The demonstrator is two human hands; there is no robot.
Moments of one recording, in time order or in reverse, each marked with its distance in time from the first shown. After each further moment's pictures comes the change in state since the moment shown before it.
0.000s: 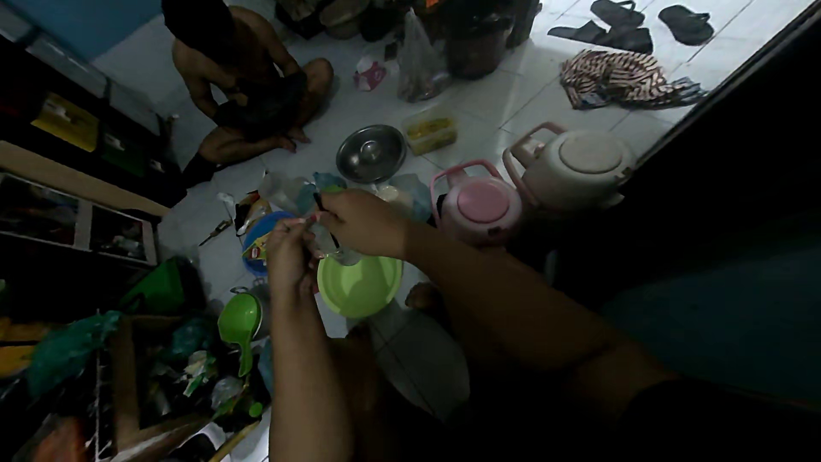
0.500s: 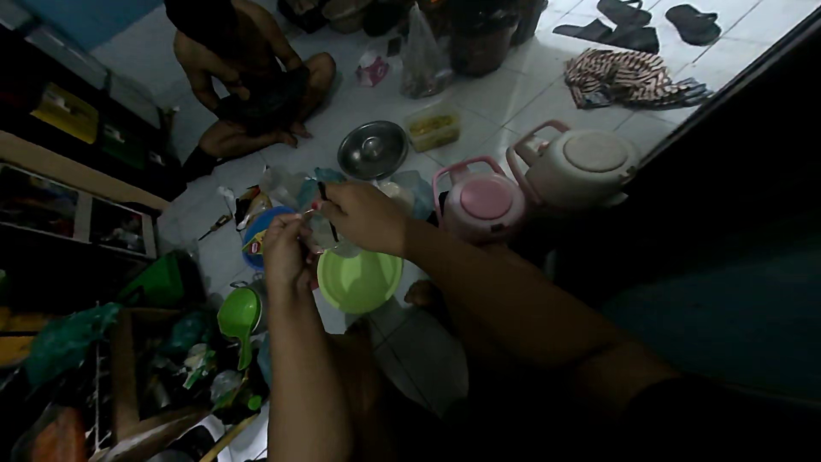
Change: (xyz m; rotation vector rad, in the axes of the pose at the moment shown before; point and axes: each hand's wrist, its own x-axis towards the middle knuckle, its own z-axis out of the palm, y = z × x) left_hand -0.001 -0.001 -0.005 -0.046 0.013 0.020; right_hand 0.001 -0.001 0.000 0.015 0.061 -0.005
